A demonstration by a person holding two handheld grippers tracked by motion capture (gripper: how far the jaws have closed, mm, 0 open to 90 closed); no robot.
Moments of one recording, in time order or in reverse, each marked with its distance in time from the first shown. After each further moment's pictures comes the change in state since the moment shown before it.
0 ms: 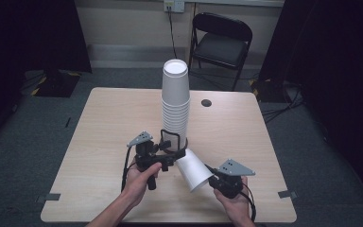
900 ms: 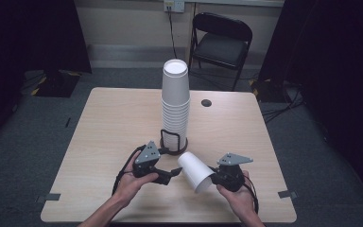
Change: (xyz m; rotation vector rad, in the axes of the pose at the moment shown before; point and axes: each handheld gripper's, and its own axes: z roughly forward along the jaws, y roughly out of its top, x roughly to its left) left arm -0.003 -0.019 -0.010 0.233 0.015 0.479; right arm -0.019 0.010 0.006 0.195 0.057 0.049
